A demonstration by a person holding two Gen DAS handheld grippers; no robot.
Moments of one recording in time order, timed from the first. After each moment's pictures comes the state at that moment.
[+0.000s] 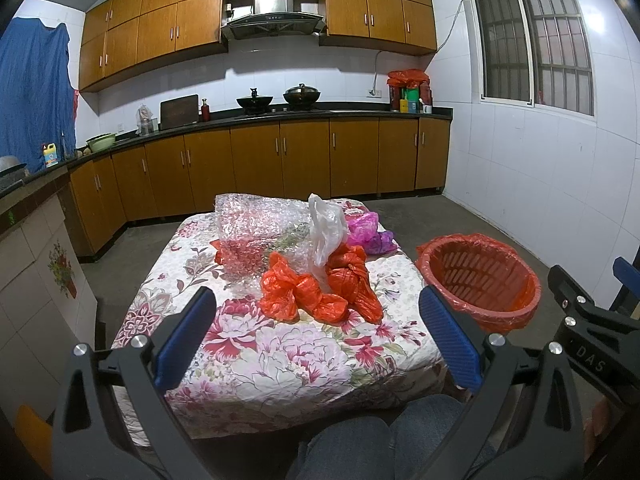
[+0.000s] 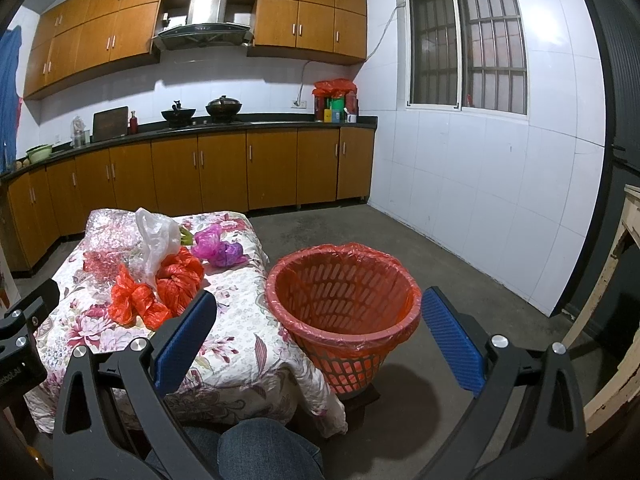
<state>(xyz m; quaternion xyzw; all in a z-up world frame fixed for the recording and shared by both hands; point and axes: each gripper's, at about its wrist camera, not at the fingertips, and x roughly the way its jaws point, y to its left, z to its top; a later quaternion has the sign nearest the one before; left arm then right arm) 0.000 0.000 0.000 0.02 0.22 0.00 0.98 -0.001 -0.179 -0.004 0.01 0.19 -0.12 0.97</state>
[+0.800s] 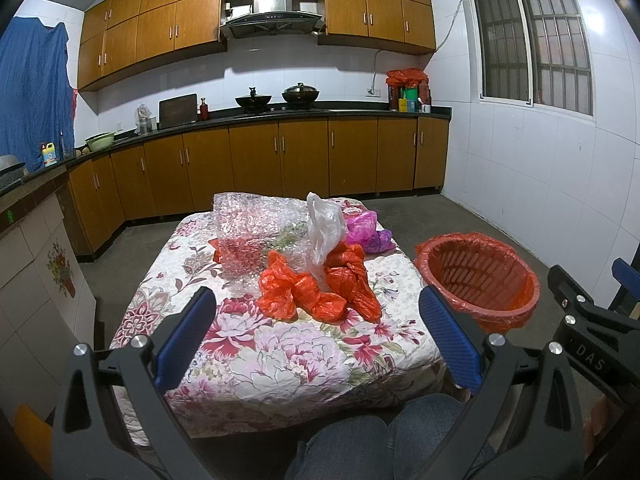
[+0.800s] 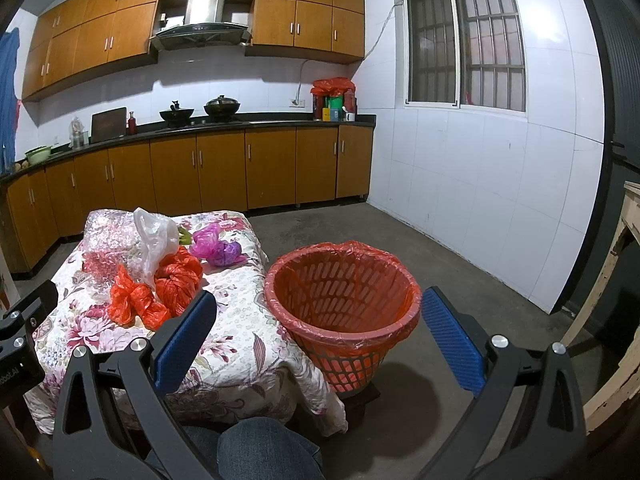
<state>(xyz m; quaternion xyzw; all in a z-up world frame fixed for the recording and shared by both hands) 0.000 0.000 0.000 0.02 0.22 -0.01 0.97 -0.001 -0.181 -0.005 0.01 0.19 -0.12 0.97</state>
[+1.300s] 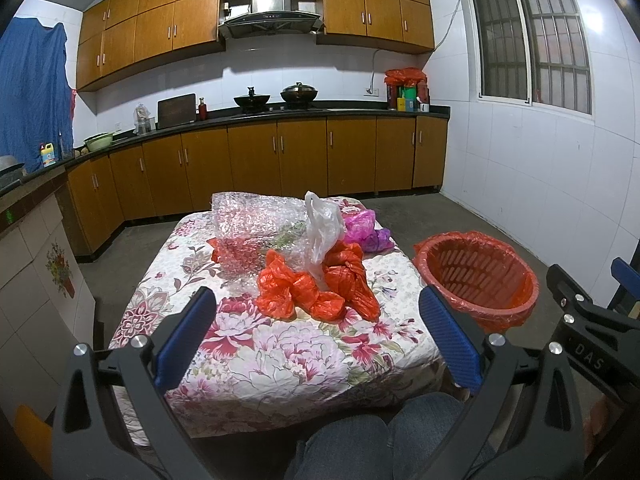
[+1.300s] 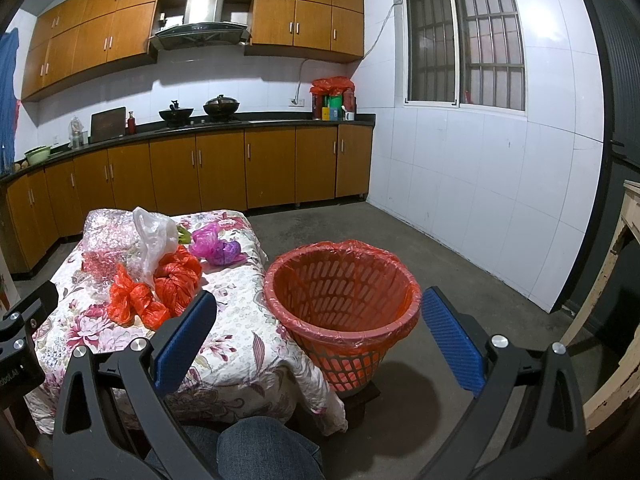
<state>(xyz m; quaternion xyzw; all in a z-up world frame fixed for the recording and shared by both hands) 0.000 0.000 0.000 0.02 0.22 0.00 0.97 -0.002 -0.182 -0.005 0.01 0.19 -0.12 0.97</state>
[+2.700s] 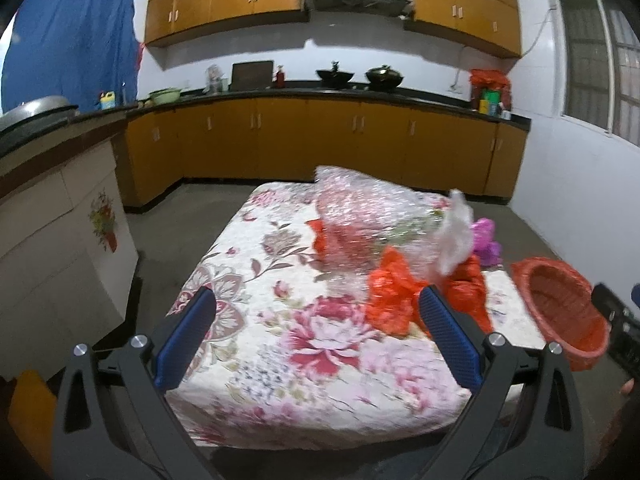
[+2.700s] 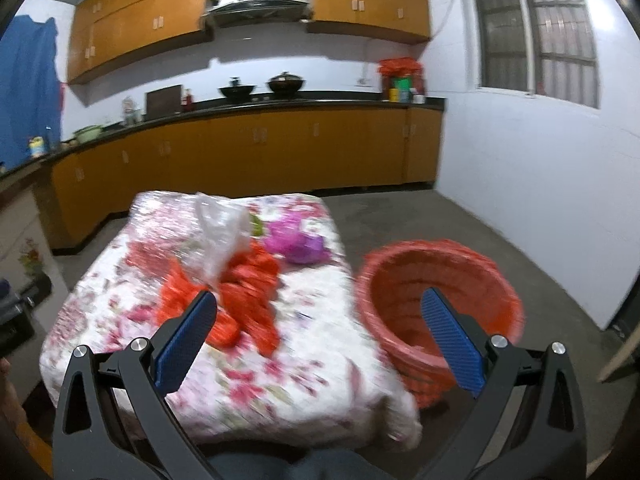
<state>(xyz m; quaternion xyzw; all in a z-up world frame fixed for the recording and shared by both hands) 0.062 0.117 -0.023 -0.05 0.26 0.12 0.96 0.097 -0.116 -0.019 0.01 0.23 0.01 0.97</state>
